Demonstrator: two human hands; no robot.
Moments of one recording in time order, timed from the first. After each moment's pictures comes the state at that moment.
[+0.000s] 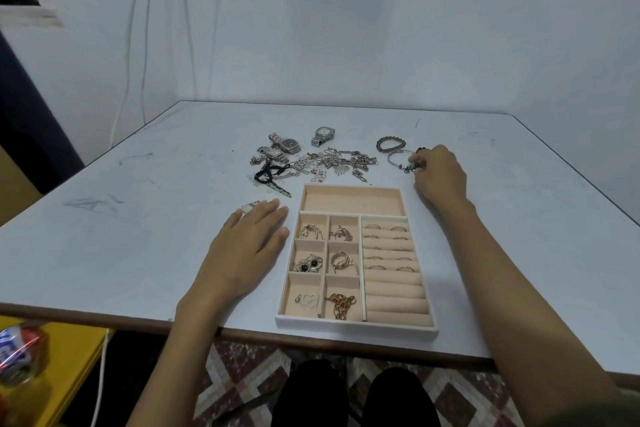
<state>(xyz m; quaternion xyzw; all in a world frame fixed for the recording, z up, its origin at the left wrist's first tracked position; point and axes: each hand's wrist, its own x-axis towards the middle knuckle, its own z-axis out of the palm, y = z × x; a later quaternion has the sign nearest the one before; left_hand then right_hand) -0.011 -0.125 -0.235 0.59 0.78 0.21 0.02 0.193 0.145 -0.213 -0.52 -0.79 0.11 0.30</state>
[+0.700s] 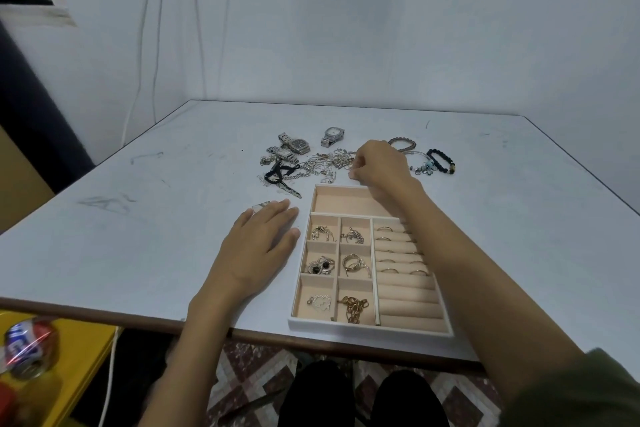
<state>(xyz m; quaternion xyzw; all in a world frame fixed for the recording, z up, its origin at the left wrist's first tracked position) -0.015 -0.123 -0.237 0.59 0.77 0.22 0.02 0.099 0.105 -0.184 -0.42 -0.89 0.11 0.16</state>
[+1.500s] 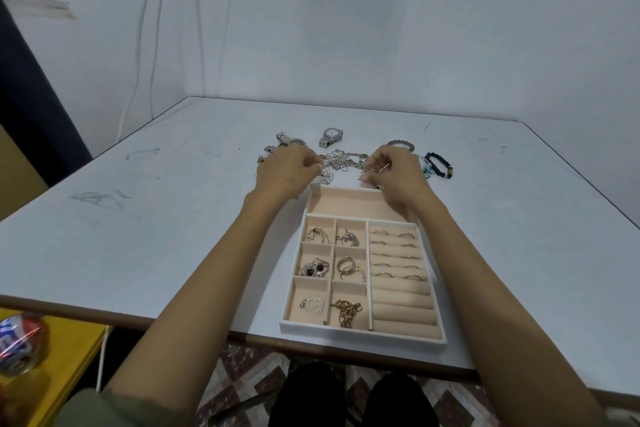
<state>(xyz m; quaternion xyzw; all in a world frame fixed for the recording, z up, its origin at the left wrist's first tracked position) -0.018 -0.019 -0.172 0.51 0.81 0.28 0.06 0.143 0.091 -0.188 -0.36 -0.78 0.38 0.33</state>
